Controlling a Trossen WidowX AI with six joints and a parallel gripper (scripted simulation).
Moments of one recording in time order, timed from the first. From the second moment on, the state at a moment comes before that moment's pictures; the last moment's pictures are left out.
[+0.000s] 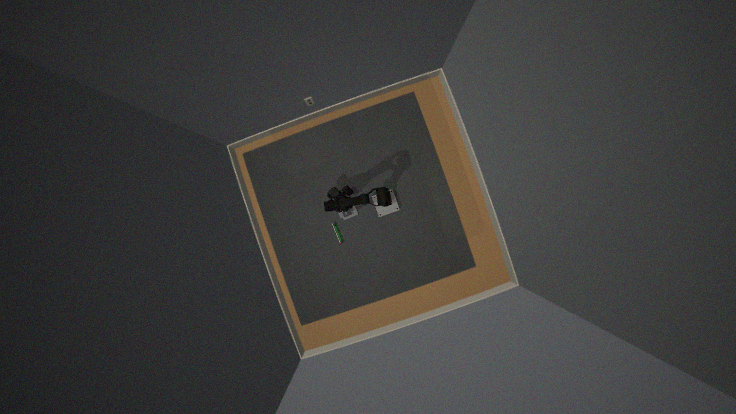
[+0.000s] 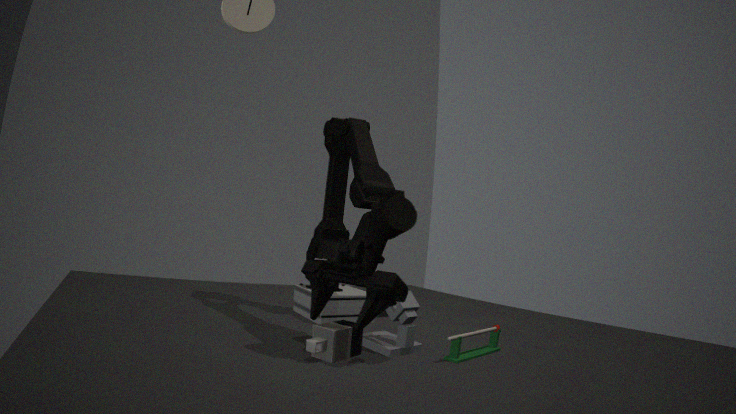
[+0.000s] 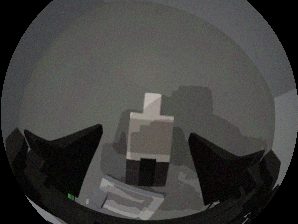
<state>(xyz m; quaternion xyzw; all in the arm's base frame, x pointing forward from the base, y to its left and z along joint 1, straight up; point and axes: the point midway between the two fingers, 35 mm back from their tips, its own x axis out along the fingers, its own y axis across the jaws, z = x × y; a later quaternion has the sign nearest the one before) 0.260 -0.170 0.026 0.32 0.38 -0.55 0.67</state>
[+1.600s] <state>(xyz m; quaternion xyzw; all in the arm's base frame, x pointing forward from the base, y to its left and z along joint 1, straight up) 0.255 -0.168 -0.019 0.32 0.38 -0.55 0.67</state>
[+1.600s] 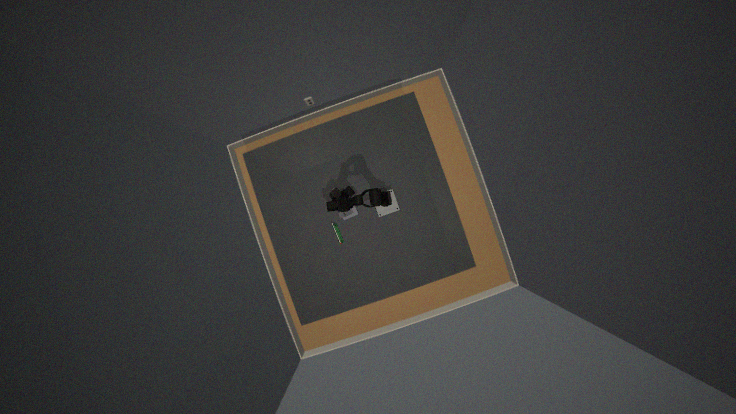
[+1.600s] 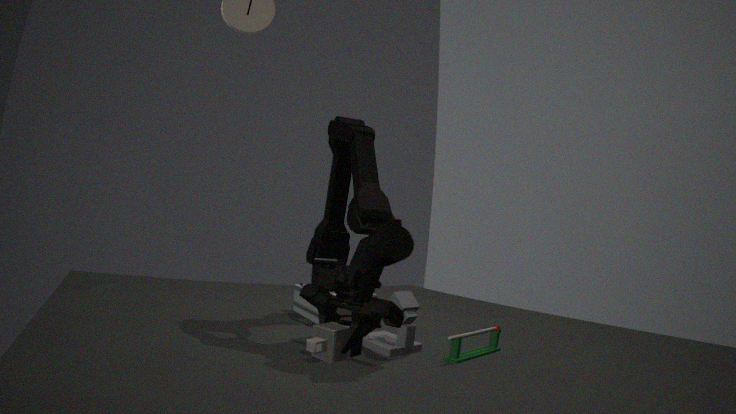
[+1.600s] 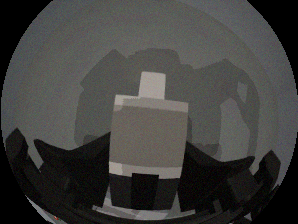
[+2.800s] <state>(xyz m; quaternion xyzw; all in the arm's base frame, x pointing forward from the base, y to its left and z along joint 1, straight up) 0.252 -0.165 0.094 0.32 0.39 -0.55 0.67</state>
